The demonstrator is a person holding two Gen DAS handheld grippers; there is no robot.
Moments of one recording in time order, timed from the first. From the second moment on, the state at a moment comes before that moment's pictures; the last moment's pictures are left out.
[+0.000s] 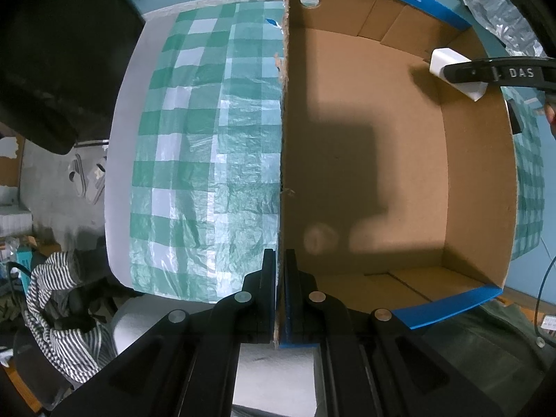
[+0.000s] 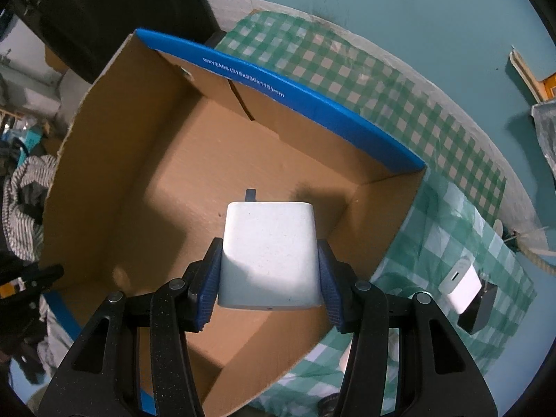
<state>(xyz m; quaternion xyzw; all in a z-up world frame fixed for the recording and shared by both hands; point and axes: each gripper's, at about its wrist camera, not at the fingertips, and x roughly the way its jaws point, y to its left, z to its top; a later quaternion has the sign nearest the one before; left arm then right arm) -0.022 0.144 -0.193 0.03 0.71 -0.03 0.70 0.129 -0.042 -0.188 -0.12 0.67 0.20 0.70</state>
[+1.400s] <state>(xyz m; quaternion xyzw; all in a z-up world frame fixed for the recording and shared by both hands) -0.019 0.139 -0.189 0.04 0.70 -0.03 0.71 0.130 -0.142 -0.134 -0.05 0.66 0.10 0.74</state>
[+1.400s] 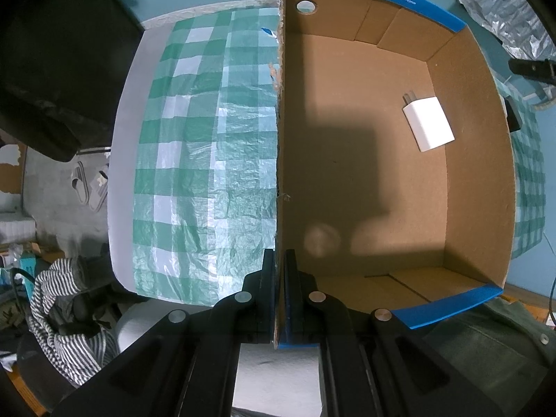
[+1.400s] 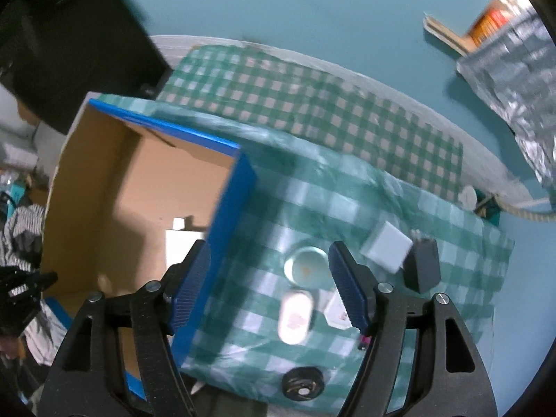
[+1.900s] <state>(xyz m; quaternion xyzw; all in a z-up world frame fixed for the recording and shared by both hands) -0.020 0.139 -0.188 0.04 0.70 -0.03 0.71 0.127 -0.175 -0.177 -0.01 0.69 0.07 0.72</state>
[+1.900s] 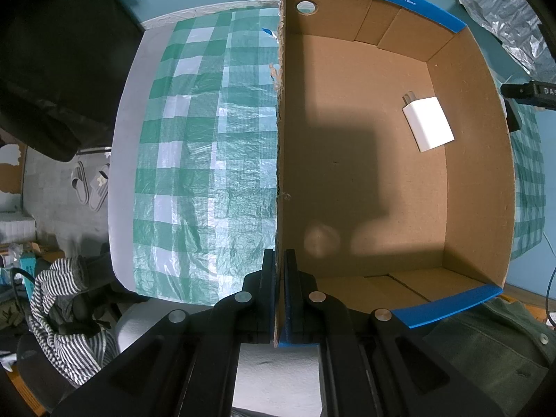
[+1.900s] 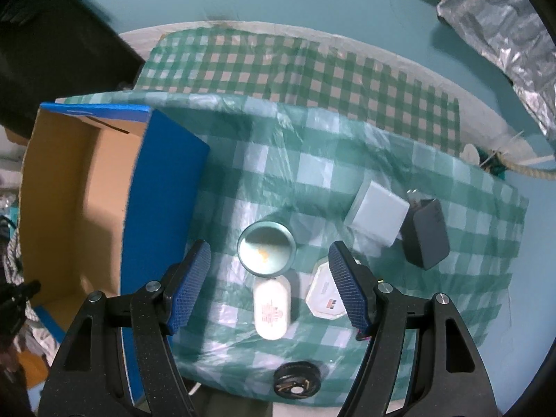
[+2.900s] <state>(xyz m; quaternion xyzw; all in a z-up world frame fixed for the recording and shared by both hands) -0.020 0.140 -0.189 0.04 0.70 -0.03 0.71 0.128 -0.167 -0.231 -0.03 0.70 0.06 0.71</state>
